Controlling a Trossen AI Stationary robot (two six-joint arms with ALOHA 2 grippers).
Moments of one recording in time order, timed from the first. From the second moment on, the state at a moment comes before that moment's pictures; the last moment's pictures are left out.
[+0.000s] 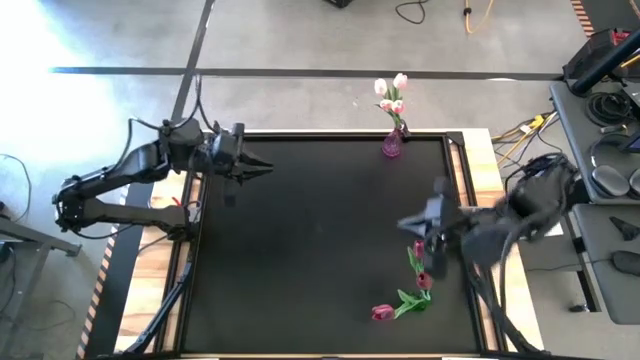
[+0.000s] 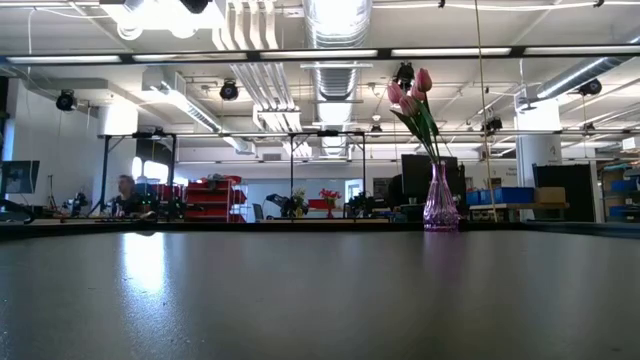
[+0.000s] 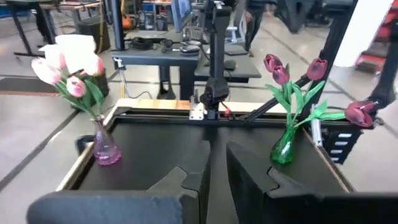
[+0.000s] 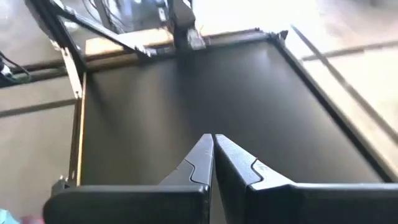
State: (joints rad) left arm 0.30 0.91 1.10 -0.39 0.29 0.03; right arm 0.66 1.45 1.92 -1.30 0.69 0.66
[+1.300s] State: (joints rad) left arm 0.54 0.68 0.33 0.32 0.32 -0.05; right arm -0.36 0.78 0.46 0.19 -0.26 0.11
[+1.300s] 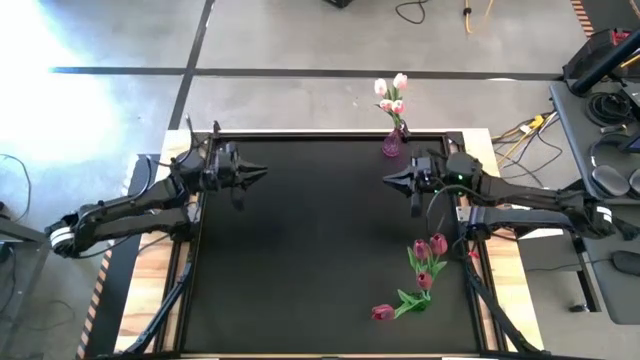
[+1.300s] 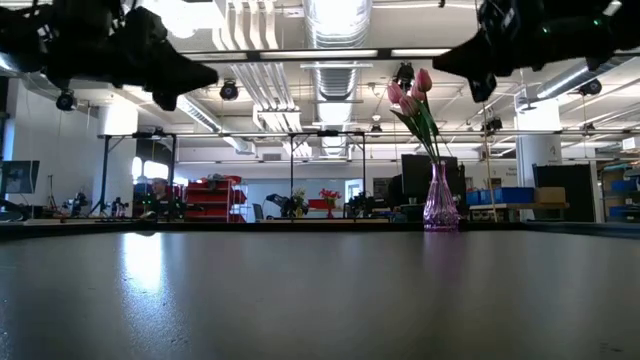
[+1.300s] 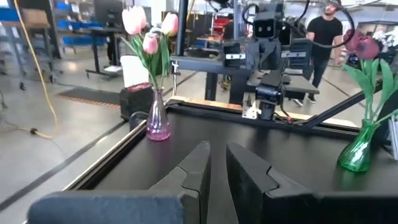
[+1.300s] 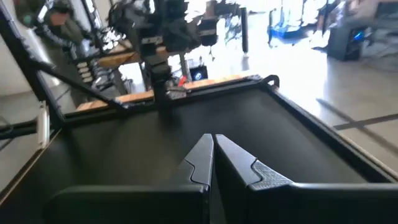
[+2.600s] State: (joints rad) left arm 0.40 0.05 0.01 0.02 -0.02 -0.11; right arm -0.22 0.39 0.01 0.31 0.05 0.16
